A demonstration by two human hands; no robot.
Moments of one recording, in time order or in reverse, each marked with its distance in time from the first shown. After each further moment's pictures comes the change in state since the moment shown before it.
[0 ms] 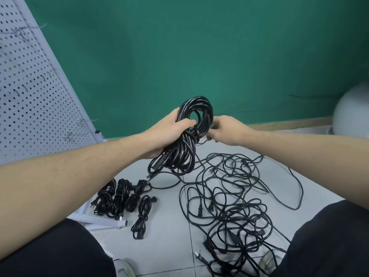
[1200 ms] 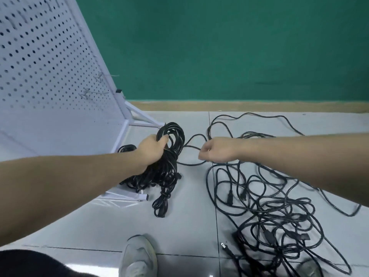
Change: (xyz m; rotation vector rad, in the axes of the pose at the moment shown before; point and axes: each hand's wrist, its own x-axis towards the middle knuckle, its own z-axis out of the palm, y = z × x) left_hand 0.014 -0.206 -0.100 0.337 0.361 -0.488; right_hand 0.073 -0.024 0.157 -0.104 -0.623 0.128
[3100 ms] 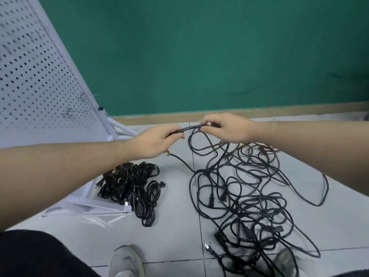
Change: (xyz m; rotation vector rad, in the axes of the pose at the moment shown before) left_hand -0.026 0.084 0.003 0.338 -0.226 0.677; right_hand -0.049 0.066 -0.061 0.014 0.414 -0.335
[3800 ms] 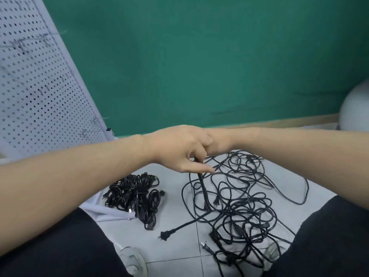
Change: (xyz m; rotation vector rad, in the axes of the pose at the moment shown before) left_hand -0.063 0.152 -0.022 0.375 0.014 1.000; right_hand -0.082 -0.093 -0.027 0.037 -0.196 -0.268
